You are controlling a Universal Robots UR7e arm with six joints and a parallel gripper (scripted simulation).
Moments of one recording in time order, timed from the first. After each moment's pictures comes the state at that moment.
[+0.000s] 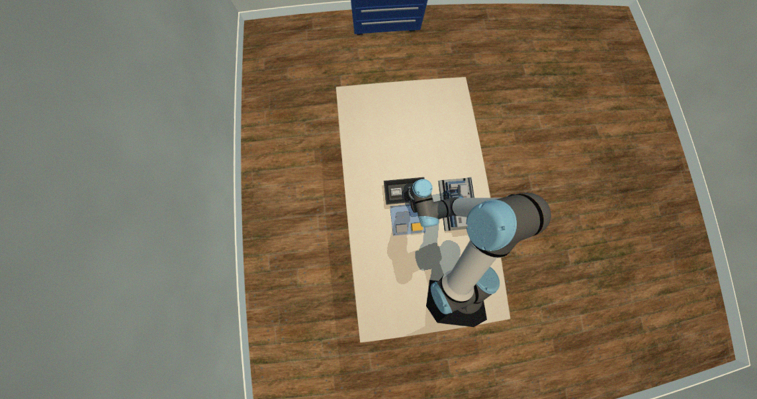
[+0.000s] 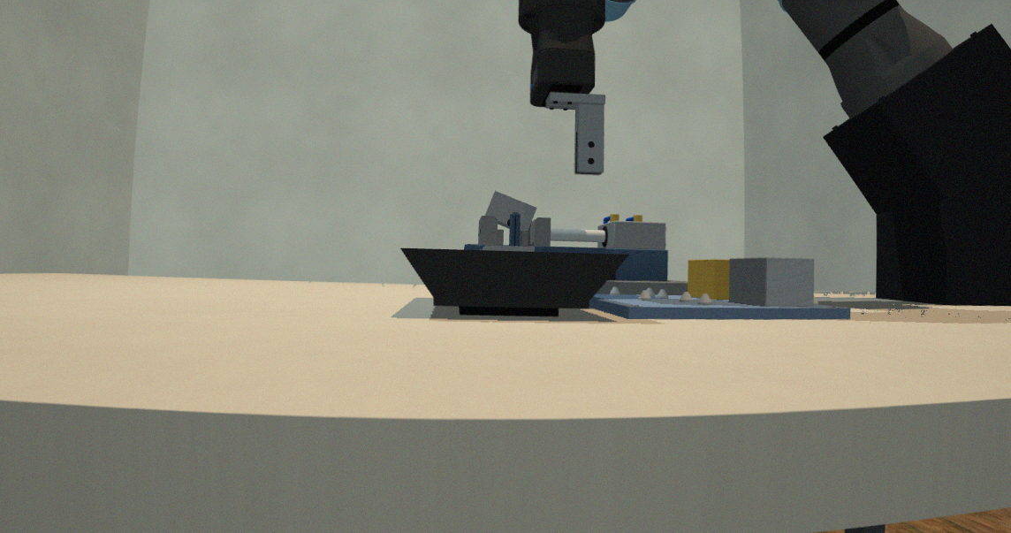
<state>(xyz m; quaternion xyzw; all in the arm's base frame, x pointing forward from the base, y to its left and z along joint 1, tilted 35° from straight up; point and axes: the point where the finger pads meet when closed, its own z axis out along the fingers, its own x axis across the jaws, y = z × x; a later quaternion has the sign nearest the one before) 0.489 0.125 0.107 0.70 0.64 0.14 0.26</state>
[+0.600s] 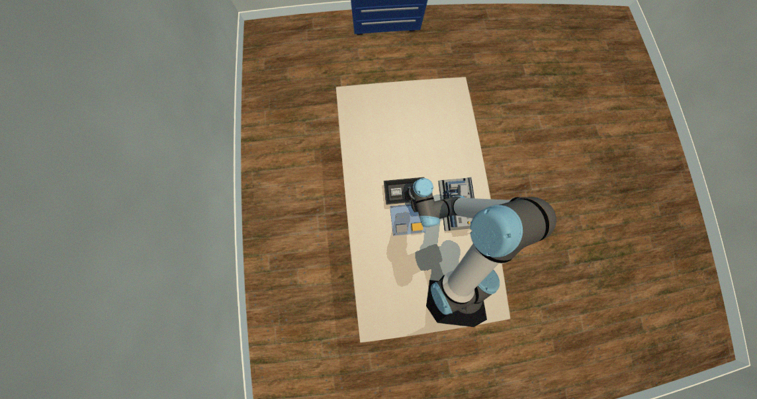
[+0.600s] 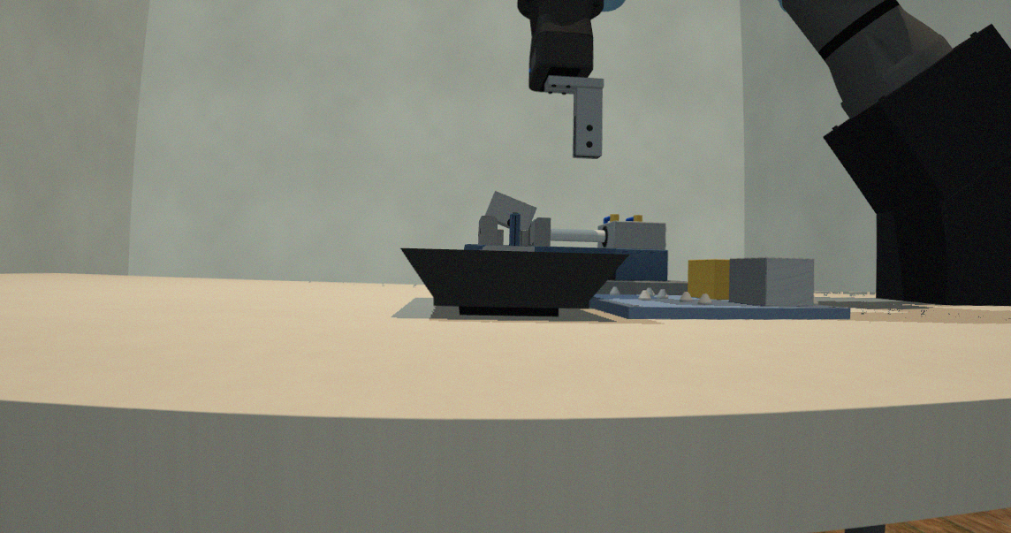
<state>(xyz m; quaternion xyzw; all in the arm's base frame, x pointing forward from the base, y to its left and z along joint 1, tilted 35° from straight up) 0.483 0.128 0.120 0.70 0.64 0.14 0.26</state>
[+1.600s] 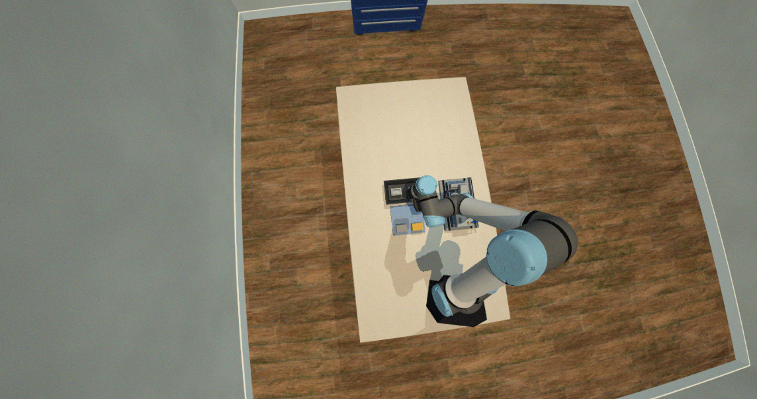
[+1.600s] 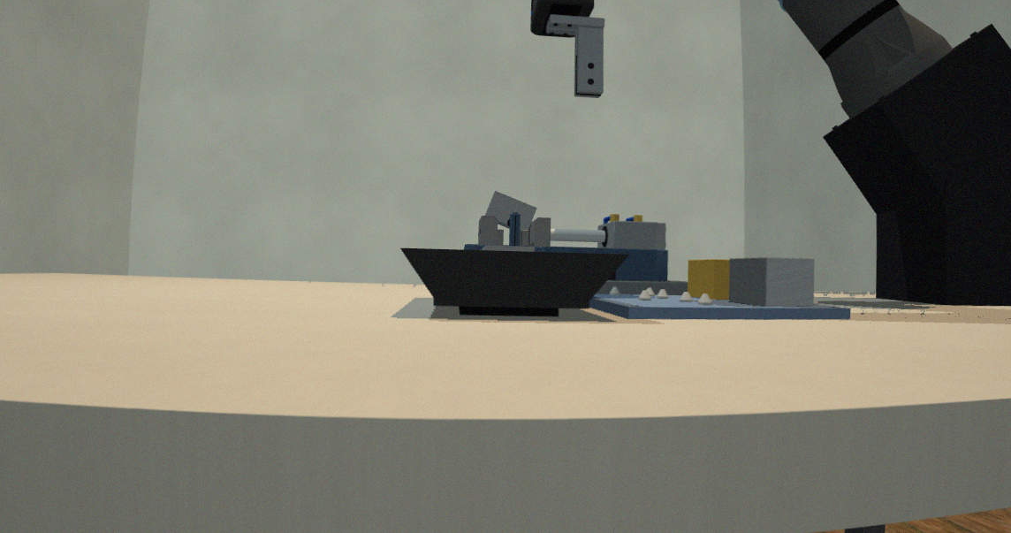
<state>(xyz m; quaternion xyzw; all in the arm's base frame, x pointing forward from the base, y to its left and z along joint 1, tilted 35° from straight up) 0.453 0.138 0.164 0.70 0.64 0.14 0.26</state>
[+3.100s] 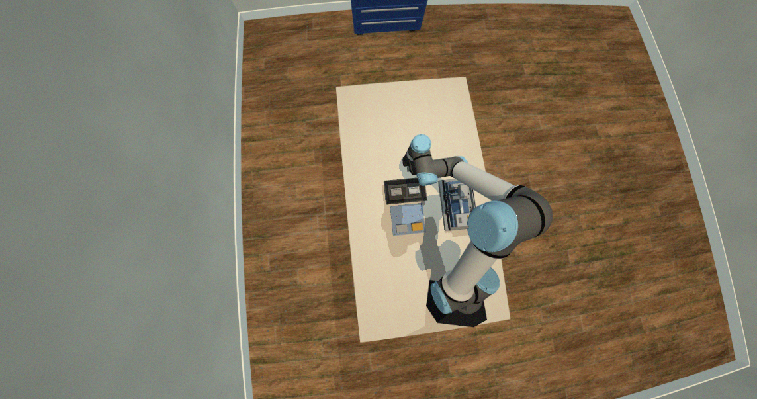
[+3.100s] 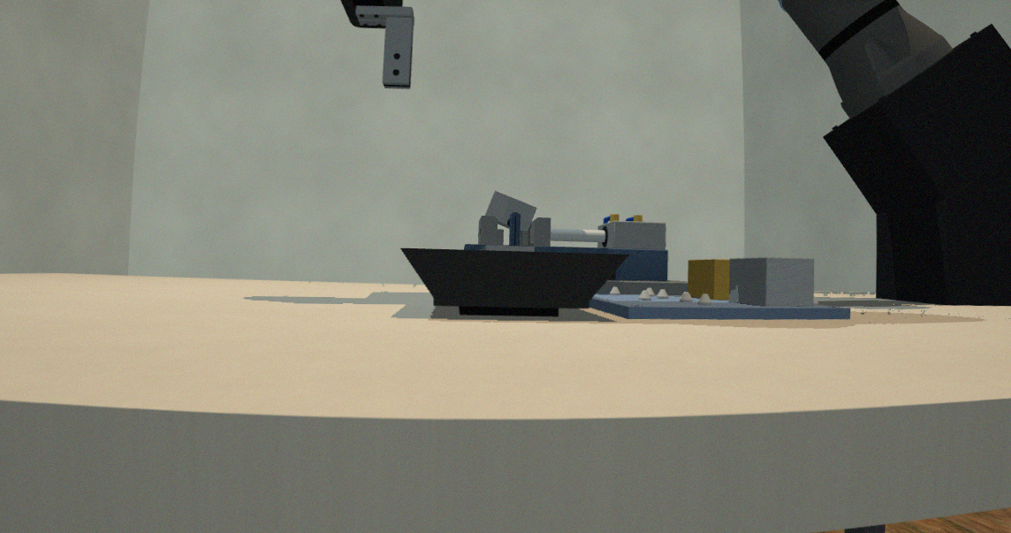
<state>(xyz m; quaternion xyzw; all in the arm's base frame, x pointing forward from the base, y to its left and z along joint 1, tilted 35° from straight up) 0.588 0.133 0.253 0.70 0.64 0.14 0.26</state>
